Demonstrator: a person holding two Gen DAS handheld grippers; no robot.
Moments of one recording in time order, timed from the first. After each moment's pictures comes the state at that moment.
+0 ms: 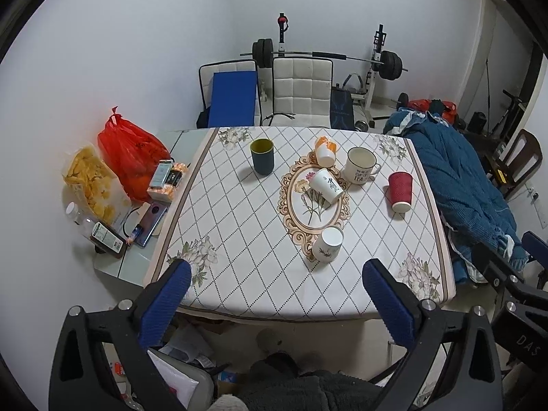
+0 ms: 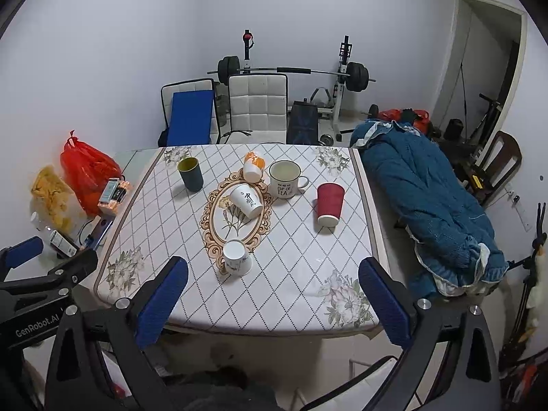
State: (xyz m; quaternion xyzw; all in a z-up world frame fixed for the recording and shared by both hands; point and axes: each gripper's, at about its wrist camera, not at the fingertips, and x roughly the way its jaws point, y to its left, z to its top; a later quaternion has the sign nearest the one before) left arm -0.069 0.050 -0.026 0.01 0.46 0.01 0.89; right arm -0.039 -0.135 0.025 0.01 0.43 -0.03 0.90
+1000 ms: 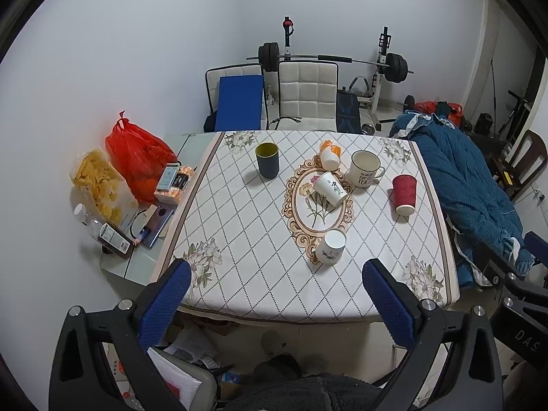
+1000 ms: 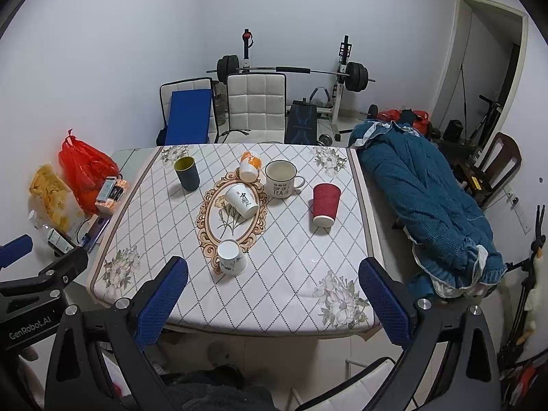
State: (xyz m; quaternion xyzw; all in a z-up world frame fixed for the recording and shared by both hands) left arm -0.071 0.041 -0.021 0.02 0.46 0.02 0.89; right arm -0.032 -0.140 0.019 0.01 0.43 -0.03 0.90
